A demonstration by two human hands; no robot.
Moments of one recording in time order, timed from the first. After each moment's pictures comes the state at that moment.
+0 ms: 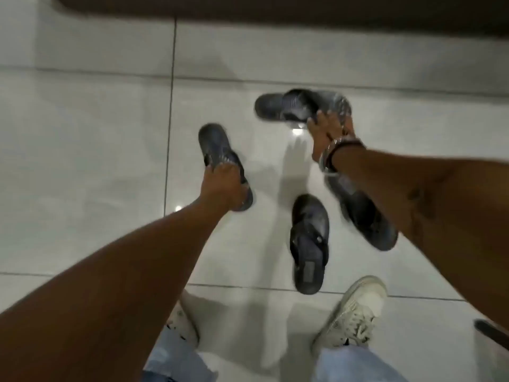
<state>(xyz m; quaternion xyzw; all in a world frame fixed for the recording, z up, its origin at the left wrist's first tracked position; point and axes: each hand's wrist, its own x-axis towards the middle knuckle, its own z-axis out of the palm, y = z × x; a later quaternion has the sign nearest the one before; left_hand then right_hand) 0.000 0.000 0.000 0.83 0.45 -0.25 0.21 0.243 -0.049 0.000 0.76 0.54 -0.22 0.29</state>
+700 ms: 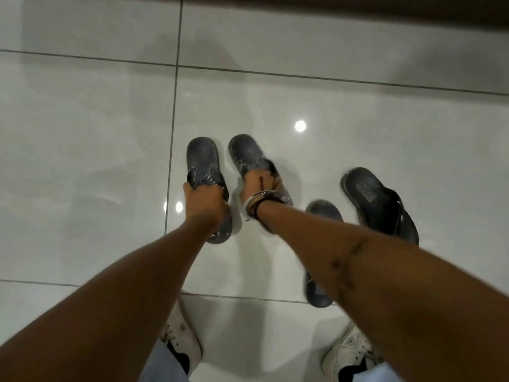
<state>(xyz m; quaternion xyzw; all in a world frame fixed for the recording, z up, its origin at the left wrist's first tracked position) -0.057 0.004 -0.043 0.76 0.55 -0.24 0.23 0.062 -0.024 -0.042 0.85 0.38 -0.37 -0.01</state>
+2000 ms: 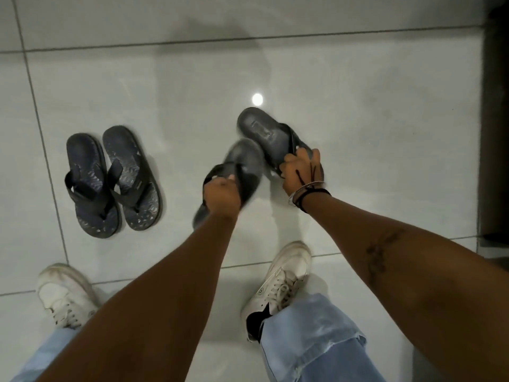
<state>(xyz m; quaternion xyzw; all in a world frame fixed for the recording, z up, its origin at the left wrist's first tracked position) 0.181 -0.203 -0.054 0.59 0.65 -0.23 0.42 0.330 -0.279 -0.034 0.86 0.46 -0.22 0.04</state>
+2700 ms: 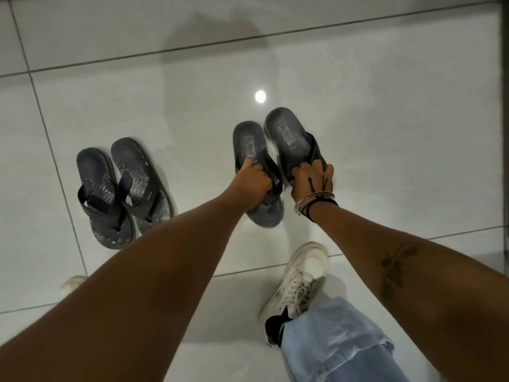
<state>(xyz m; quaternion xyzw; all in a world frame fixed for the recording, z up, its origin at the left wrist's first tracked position) 0.212 -0.173 -0.060 0.95 0.01 -0.31 0.09 0.314 -0.291 -0.059 0.88 0.38 -0.26 0.10</state>
